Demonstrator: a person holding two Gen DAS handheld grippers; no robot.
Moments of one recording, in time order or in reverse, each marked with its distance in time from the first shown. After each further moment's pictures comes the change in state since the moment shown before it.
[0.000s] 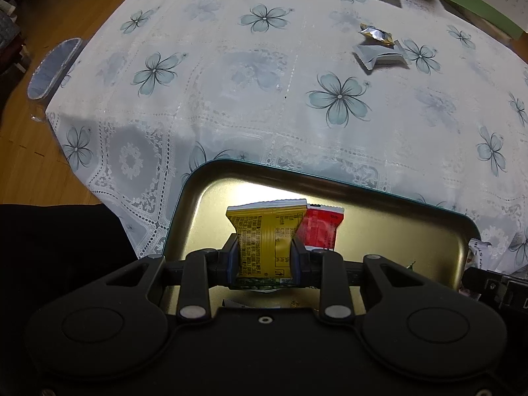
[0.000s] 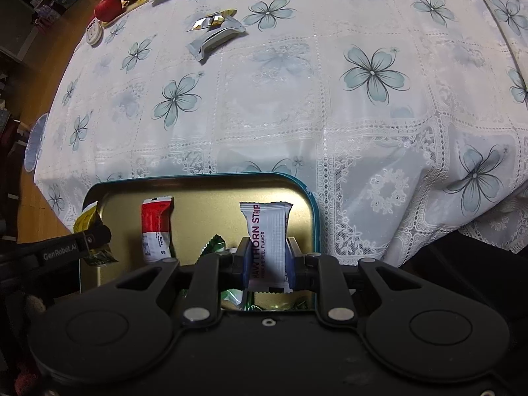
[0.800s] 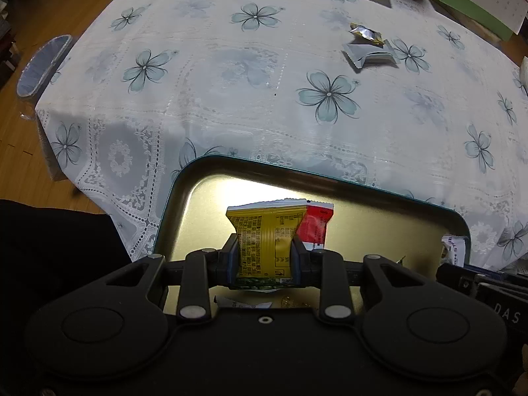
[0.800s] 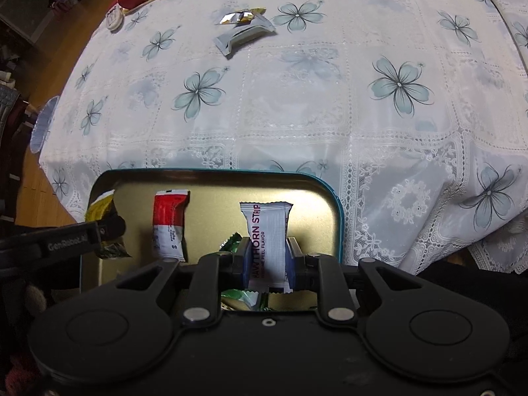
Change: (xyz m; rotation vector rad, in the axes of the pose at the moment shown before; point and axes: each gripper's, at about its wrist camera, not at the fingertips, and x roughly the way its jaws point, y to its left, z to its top) left arm -0.003 0.002 -0.002 0.007 -0.001 -0.051; right arm 0.007 0.021 -0.006 -0.083 -0.019 -0.020
